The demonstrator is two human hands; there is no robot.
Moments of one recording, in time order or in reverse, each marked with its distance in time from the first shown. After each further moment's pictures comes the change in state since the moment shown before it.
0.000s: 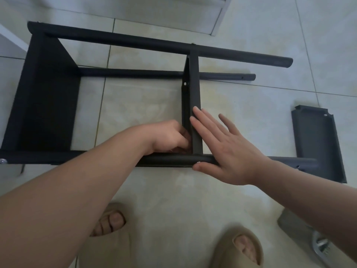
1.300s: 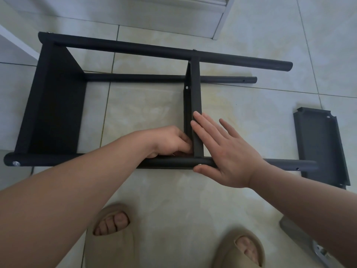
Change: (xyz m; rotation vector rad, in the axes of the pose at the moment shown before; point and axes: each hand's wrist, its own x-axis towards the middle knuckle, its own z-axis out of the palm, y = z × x) left_hand -0.005 0.002 0.003 -0.082 -0.028 -0.032; right_hand 0.000 0.000 0.005 -0.025 0.059 0.004
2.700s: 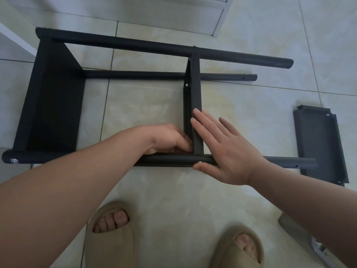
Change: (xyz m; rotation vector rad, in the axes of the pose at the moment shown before) left_hand 0.005 -0.004 -0.004 -0.153 -0.116 -0.038; right_hand 0.000 0.000 0.000 0.023 -0.004 0.005
